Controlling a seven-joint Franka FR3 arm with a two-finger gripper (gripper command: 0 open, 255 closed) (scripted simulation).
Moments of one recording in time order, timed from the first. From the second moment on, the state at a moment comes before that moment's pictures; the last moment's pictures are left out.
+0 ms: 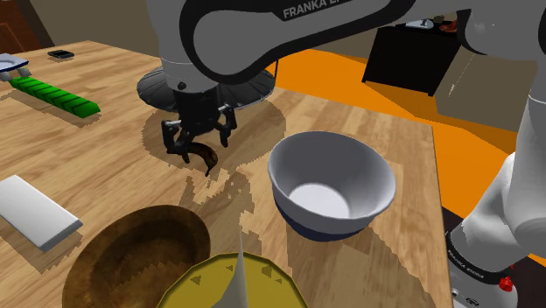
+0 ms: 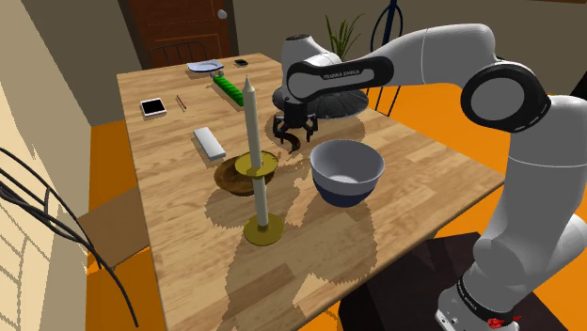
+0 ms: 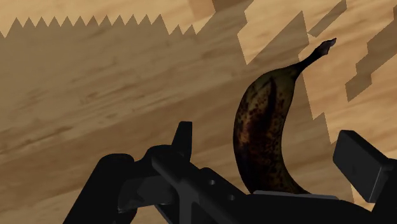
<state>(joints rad) 0.22 0.36 0.53 -1.55 -0.21 1.90 0.81</state>
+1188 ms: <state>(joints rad) 0.23 0.36 0.54 -1.52 -0.21 1.86 0.80</state>
